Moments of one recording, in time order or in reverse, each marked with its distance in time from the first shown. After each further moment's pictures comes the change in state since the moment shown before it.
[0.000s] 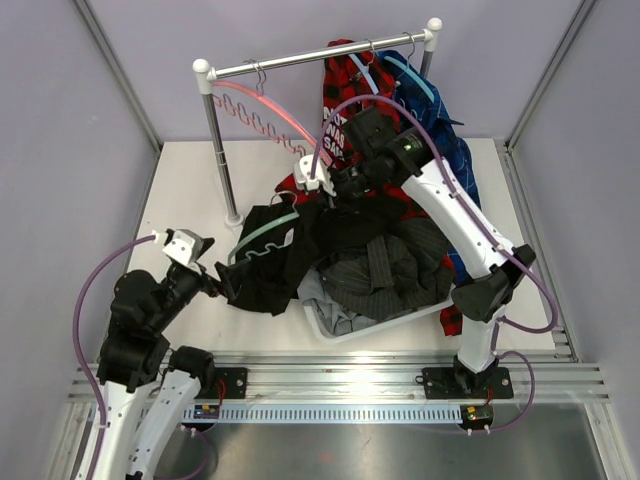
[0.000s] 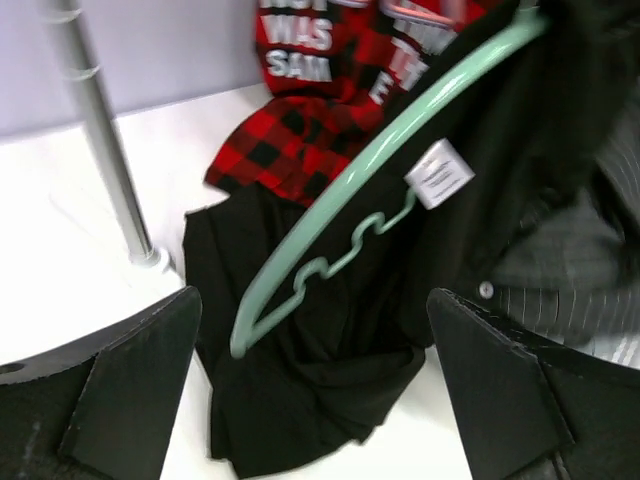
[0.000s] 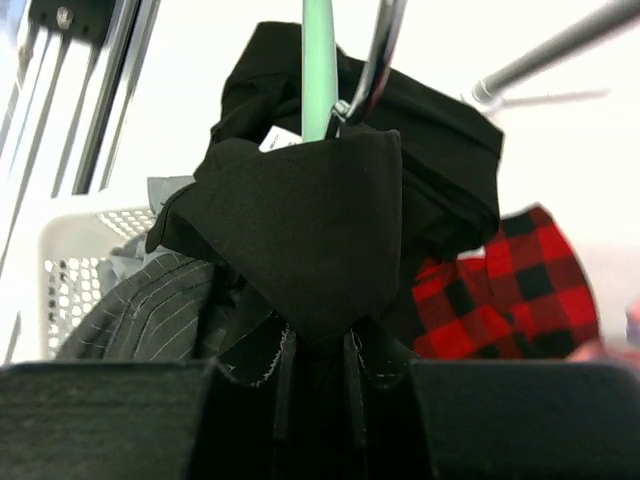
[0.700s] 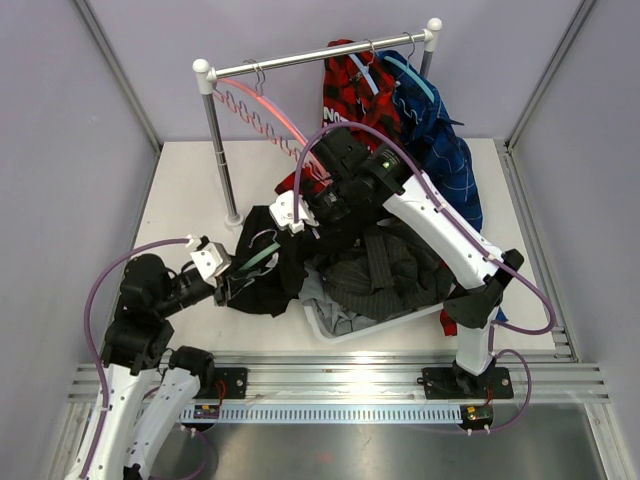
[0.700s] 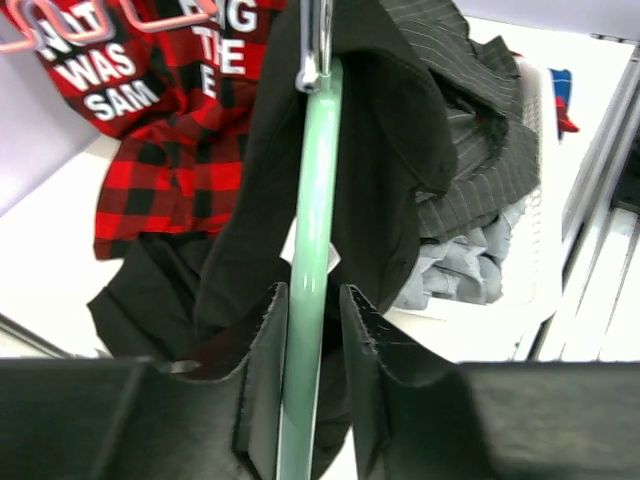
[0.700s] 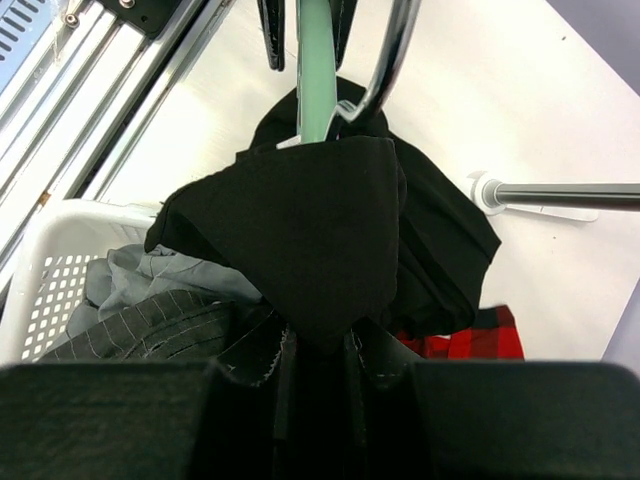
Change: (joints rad) left arm -0.001 0.114 0.035 -0.026 0.459 0.312; right arm 0.195 0.038 0.074 -0.077 0.043 -0.237
